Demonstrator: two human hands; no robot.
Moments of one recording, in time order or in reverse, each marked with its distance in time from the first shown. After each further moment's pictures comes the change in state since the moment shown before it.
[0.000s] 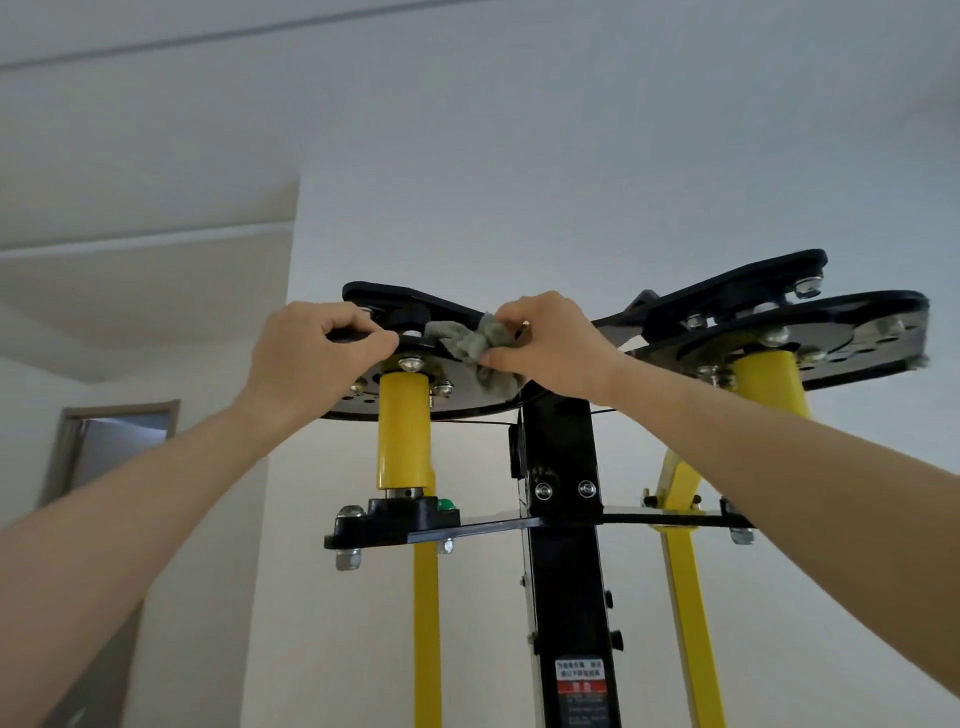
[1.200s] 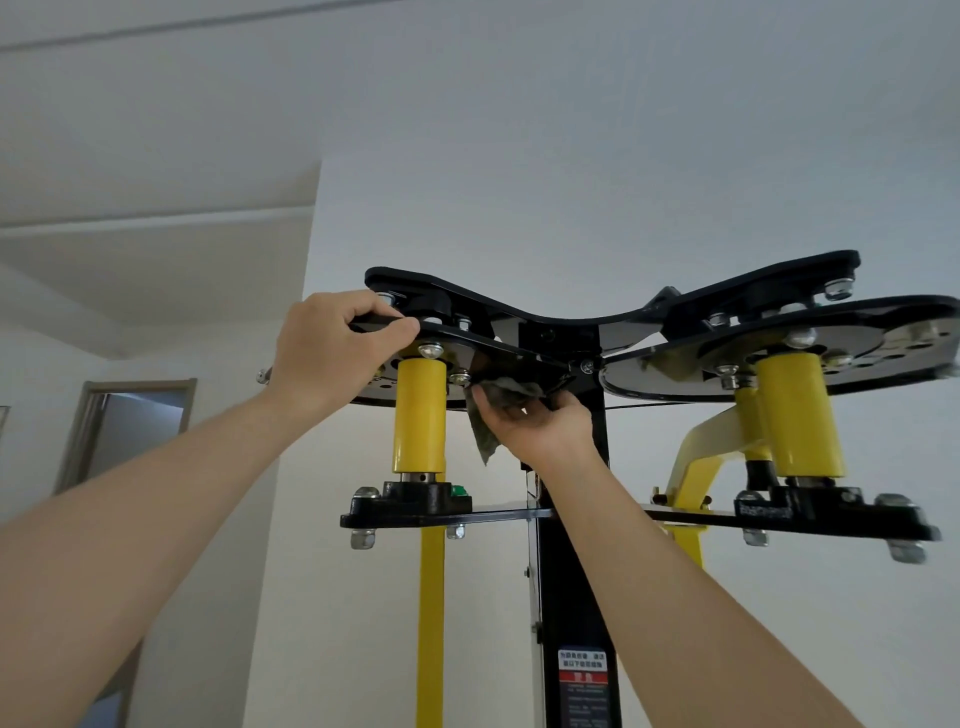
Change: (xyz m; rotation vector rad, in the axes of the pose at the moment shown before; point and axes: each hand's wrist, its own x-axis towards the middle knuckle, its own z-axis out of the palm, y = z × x) left_hand -0.007 -0.004 0.005 -0.045 0.057 -0.024; right_hand -0.013 0.044 0.102 2.163 0.381 0.928
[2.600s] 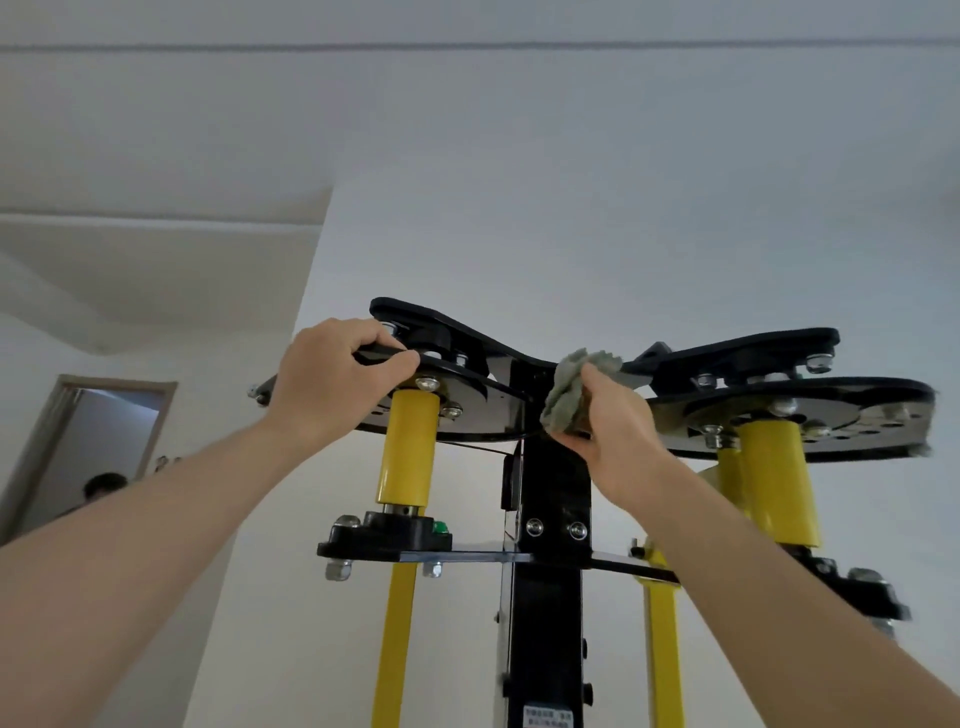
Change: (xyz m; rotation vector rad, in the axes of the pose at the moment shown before) left_hand -0.002 0.003 0.004 0.057 0.060 0.028; right_hand -0.087 -0.042 0.053 -0.945 0.050 -0.478
